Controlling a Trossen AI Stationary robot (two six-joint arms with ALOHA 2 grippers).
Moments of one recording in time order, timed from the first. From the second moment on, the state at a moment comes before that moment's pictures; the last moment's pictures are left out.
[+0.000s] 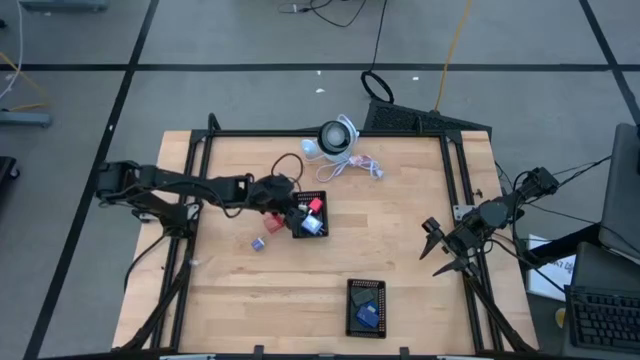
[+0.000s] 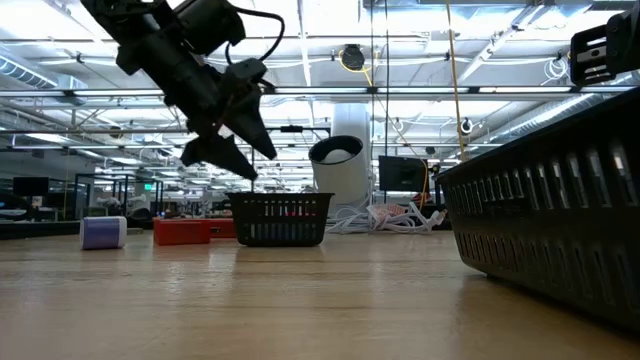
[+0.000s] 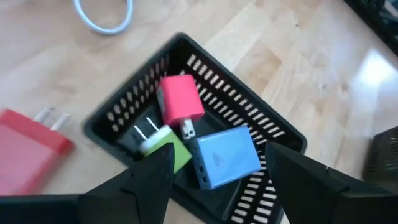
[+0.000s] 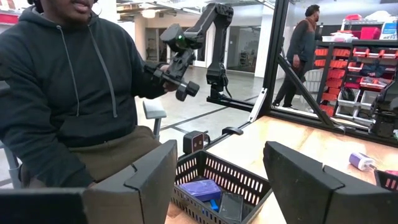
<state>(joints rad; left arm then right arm) 0.10 1.42 0.75 -0.08 -0.04 -0.65 0.55 0.01 0.01 0.07 -0.13 -0.04</state>
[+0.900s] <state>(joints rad) 0.29 1.27 0.75 -0.44 -0.14 -0.26 0.55 0.01 0.01 0.07 -0.13 -0.04</state>
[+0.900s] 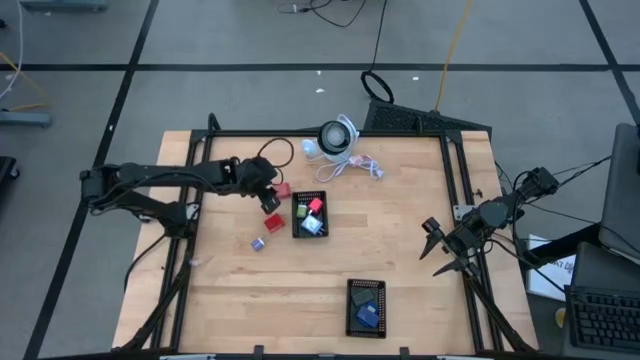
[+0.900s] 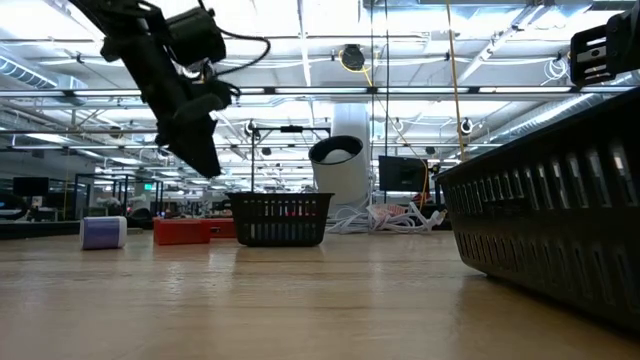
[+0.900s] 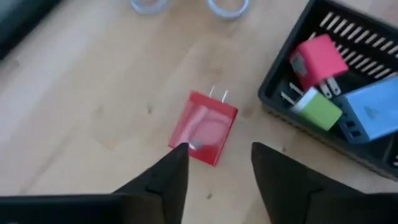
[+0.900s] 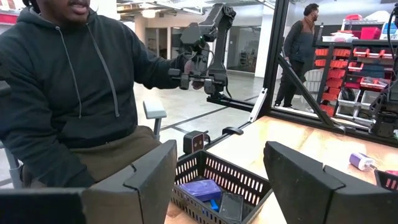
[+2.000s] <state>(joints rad) 0.34 1.64 0.75 -0.28 -0.05 0.08 0.55 0.01 0.01 0.07 -0.13 -0.04</state>
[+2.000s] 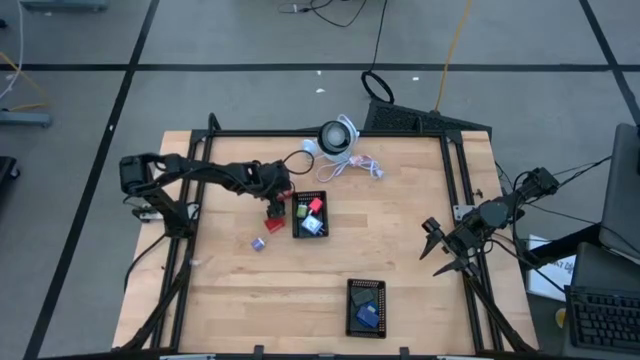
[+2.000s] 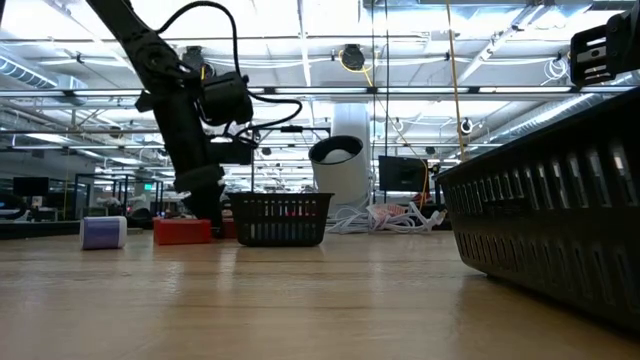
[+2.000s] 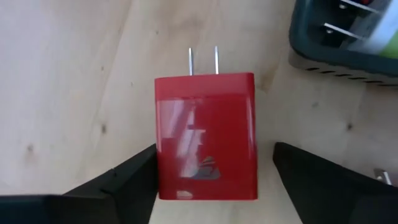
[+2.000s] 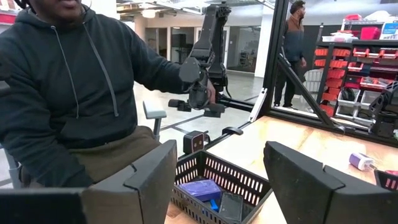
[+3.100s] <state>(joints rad) 0.35 1.37 0.75 -0.42 -0.24 -0.05 0.55 0.01 0.01 0.07 -0.13 -0.04</state>
